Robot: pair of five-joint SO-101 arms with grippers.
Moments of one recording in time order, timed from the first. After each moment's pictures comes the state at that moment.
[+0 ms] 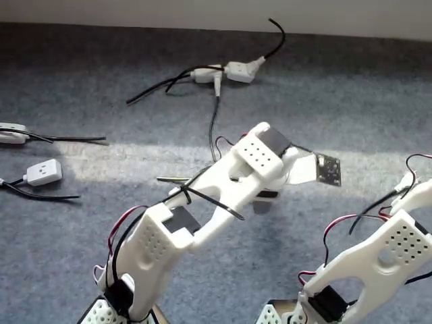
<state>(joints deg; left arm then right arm) 40.5 38.4 -31.9 88.6 -46.3 45.4 43.2 -94.0 98.8 10.4</state>
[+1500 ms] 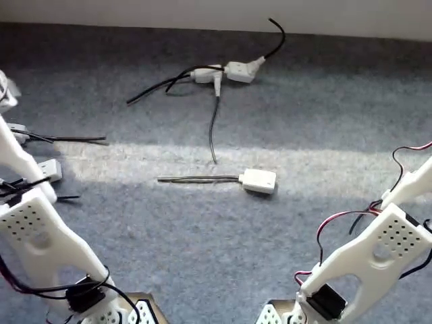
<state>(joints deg) -40.7 41.5 -71.2 97.6 2.6 40.3 43.2 -89.3 98.8 10.4</state>
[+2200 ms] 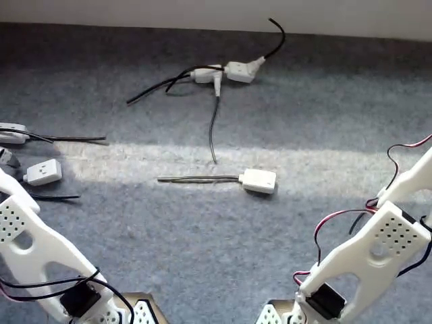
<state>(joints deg) -52.4 64.2 -69.1 99.9 27.4 38.4 43.2 -89.2 98.8 10.4</state>
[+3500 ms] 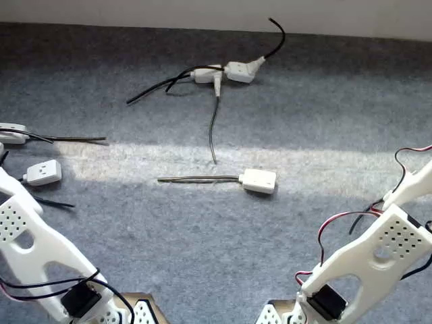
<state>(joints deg) -53.1 70.7 -71.7 88.3 33.2 41.2 43.2 -89.1 98.8 10.4</state>
